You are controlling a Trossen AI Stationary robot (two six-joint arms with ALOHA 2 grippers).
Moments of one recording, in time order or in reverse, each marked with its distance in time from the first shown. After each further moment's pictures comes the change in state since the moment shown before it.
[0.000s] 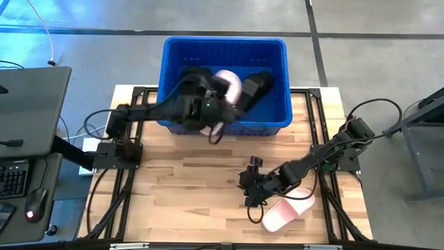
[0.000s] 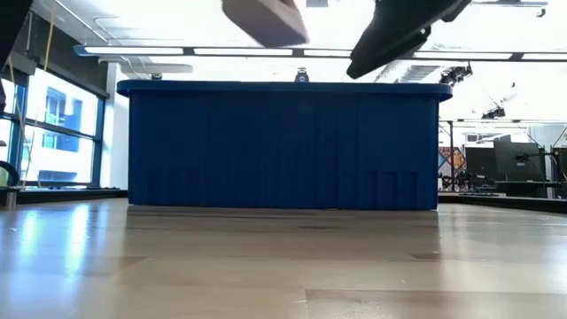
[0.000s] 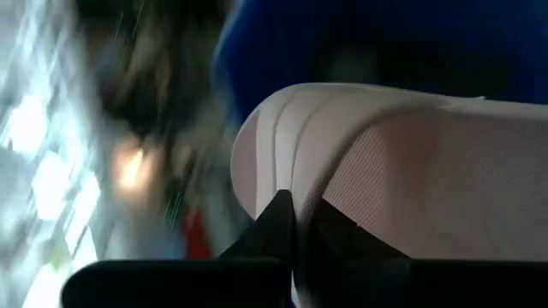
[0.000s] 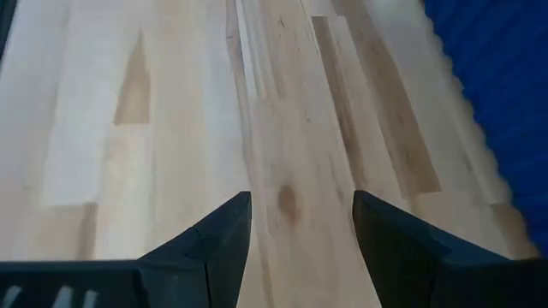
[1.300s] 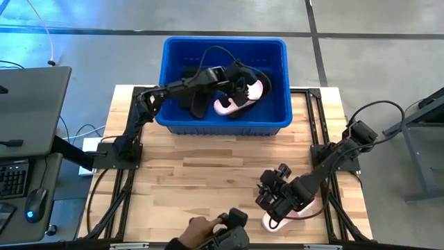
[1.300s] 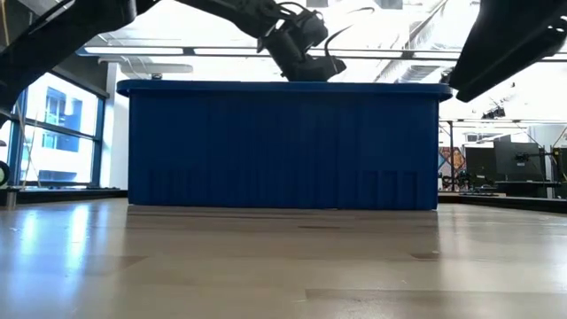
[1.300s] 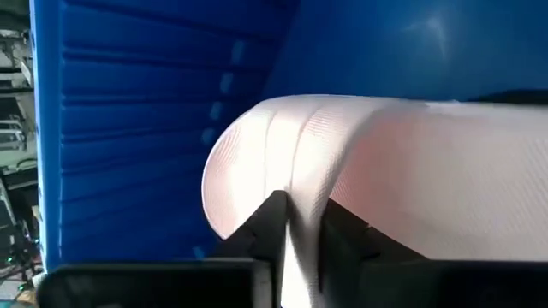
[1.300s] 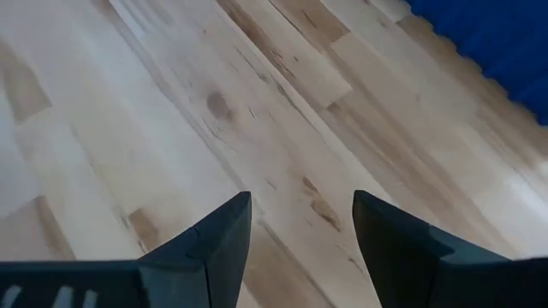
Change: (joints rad) left arm 0.459 0.335 -0.002 0.368 0.919 0.659; right arm 0.191 0.000 0.000 -0.436 0.150 0.862
